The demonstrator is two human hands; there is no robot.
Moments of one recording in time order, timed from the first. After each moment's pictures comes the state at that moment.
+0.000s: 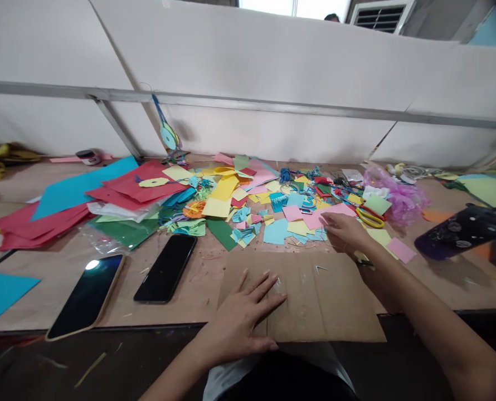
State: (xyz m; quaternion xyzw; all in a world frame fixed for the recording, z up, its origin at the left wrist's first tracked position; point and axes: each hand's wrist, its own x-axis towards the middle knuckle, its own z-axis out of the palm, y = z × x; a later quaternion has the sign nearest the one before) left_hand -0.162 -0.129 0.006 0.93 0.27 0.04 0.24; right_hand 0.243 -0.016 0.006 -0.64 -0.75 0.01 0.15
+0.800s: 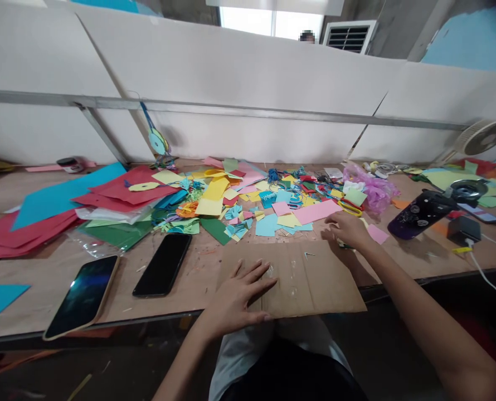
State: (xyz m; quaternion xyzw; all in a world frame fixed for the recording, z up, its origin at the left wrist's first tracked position) left_hand -0.163 -0.127 0.009 0.93 0.28 0.06 0.24; right_hand 0.238 -0.081 0.035 -0.68 -0.72 -0.06 0.11
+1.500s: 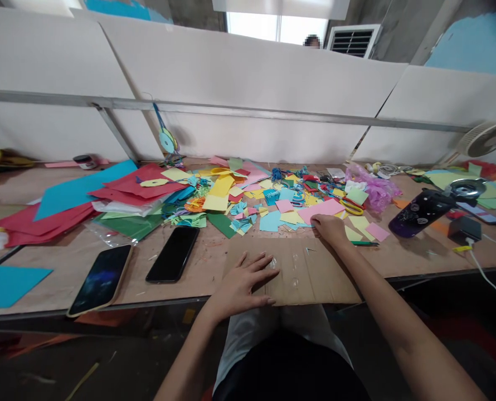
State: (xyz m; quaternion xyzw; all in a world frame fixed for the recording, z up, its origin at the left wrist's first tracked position) left_hand -0.163 -0.127 0.009 0.92 0.28 0.09 0.24; right_hand 0.189 -0.062 0.004 -0.72 -0.68 -0.12 0.08
